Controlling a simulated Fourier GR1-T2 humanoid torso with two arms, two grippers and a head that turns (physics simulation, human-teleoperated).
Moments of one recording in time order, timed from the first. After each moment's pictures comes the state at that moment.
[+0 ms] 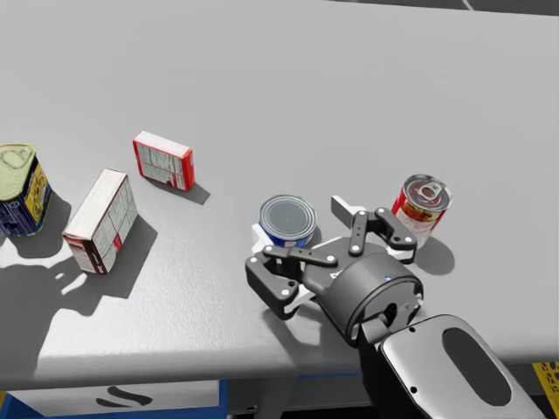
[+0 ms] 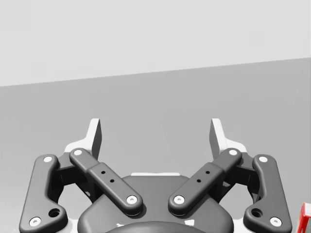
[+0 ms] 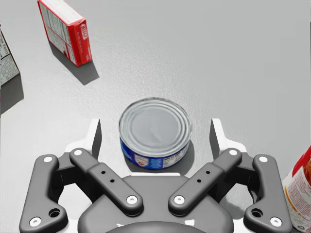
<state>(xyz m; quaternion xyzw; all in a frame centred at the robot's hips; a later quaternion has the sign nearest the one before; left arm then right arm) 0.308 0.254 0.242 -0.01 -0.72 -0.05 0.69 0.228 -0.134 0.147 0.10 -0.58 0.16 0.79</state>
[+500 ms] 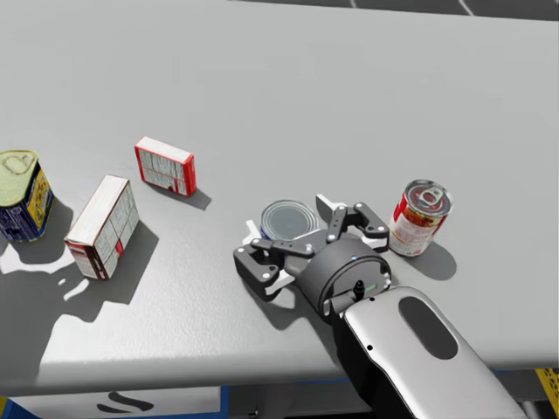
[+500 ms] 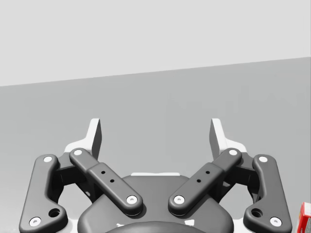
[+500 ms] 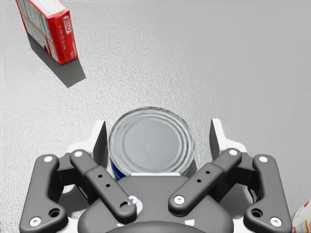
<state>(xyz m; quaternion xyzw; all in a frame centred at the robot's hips) 0.307 0.254 0.242 -0.01 -0.72 -0.05 0.69 0.262 -0.120 0.128 0.08 -0.56 0.17 0.80</state>
